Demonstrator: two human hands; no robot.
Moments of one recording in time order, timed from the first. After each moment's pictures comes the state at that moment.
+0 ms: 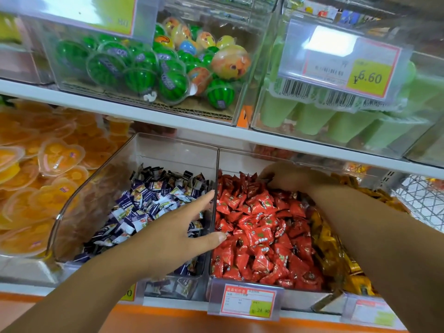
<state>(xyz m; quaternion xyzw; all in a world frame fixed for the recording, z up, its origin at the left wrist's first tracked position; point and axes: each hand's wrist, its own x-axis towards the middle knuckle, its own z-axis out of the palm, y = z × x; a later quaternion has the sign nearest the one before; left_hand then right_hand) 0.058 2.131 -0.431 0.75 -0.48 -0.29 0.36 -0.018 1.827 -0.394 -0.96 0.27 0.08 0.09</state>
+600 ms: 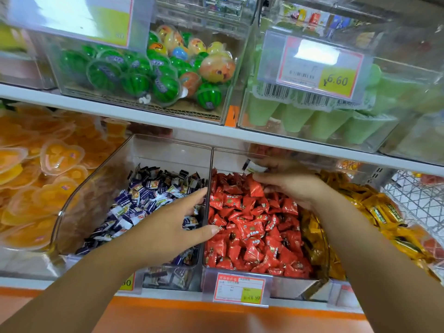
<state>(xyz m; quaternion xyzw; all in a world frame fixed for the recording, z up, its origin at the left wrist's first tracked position) 0.057 2.131 -0.431 0.76 -0.48 -0.27 0.35 -0.066 1.888 -0.381 -0.79 0.26 -0.15 0.54</state>
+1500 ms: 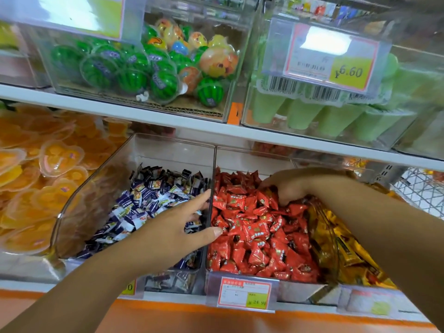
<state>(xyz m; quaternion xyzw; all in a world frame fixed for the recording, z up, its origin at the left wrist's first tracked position) 0.055 2.131 -0.431 0.75 -0.47 -0.29 0.36 -0.042 1.867 -0.370 -0.94 0.24 0.26 0.00</state>
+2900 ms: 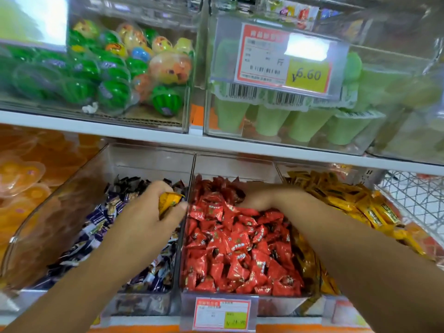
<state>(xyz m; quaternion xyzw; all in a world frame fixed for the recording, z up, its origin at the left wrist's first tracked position) 0.044 2.106 -0.408 0.82 -0.39 -0.05 0.42 -0.031 1.860 -0.403 -0.95 0.23 0.16 0.15</state>
